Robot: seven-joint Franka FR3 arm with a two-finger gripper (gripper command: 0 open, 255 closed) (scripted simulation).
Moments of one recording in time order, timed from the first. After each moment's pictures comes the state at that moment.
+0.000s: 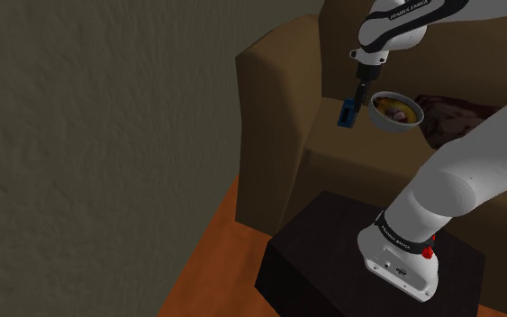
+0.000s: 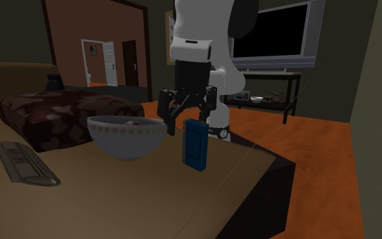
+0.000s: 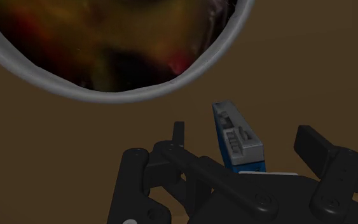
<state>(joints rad) -0.09 -0.26 -0.56 -2.35 -0.27 2.01 -0.73</state>
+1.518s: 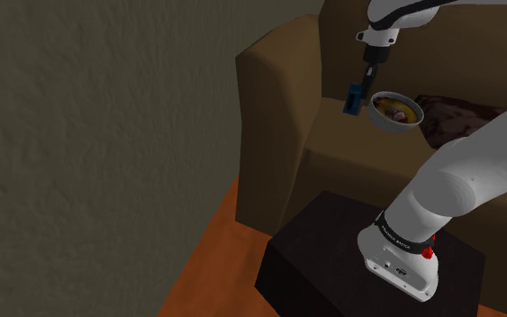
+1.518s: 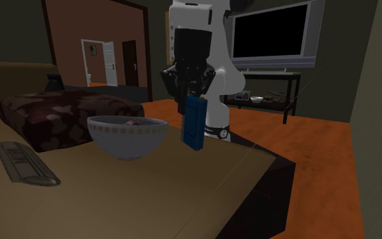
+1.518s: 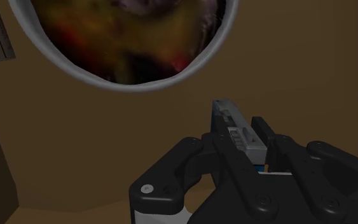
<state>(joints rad) -0.09 -0.32 -0.53 -2.25 -0.28 1.86 -0.73</state>
